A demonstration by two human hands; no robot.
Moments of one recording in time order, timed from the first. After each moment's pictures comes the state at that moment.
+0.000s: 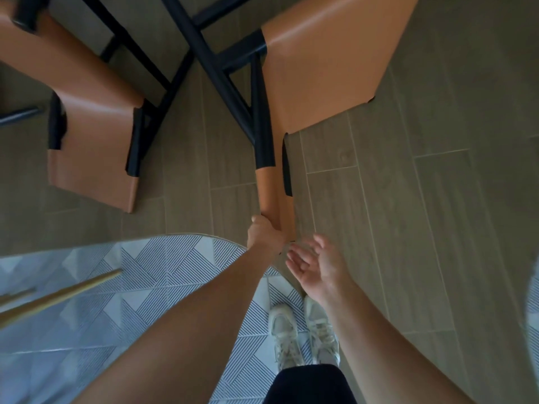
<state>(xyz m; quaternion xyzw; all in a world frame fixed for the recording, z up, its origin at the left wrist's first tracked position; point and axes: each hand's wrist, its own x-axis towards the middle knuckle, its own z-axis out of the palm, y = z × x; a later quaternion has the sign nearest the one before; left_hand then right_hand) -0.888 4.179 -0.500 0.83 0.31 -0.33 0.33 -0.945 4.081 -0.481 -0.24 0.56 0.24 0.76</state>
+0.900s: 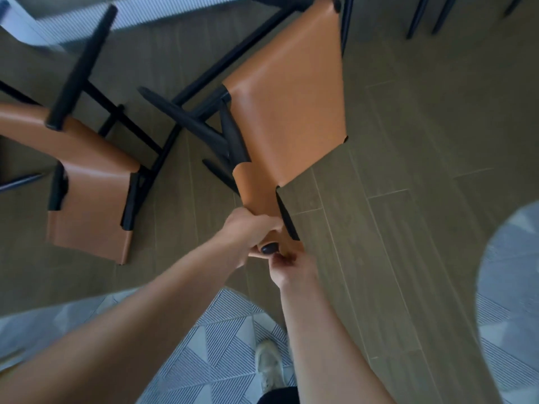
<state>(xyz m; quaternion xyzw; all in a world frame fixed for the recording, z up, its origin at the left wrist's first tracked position) -0.834 4.125 -0.284 0.74 0.28 -0.35 0.50 -0.887 4.053 -0.358 0.04 0.59 0.03 0.80</state>
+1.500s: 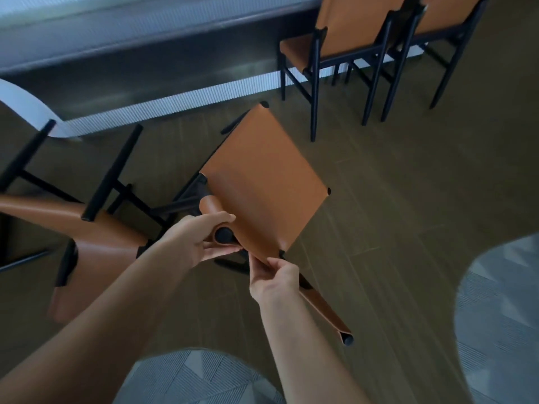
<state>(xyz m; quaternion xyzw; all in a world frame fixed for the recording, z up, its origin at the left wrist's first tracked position) -0.754 4.160 -0.096 0.67 0.32 -0.28 0.61 -0.827 4.055 -0.162 0.11 0.55 -0.01 0.83</state>
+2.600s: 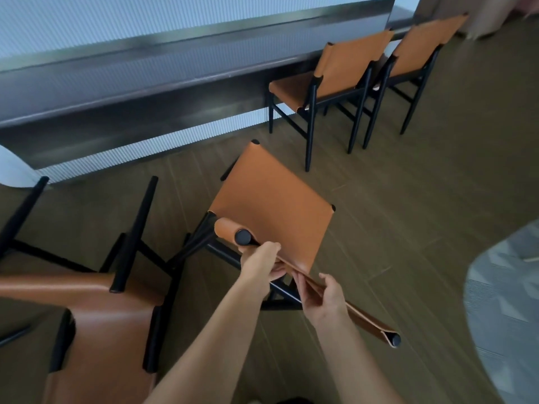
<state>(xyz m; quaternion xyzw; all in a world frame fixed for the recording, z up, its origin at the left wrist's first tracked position) -0.630 4.252 -0.092 0.62 0.30 -0.32 0.65 -0.712 4.164 -0.149 0.00 0.51 -0.12 0.85</state>
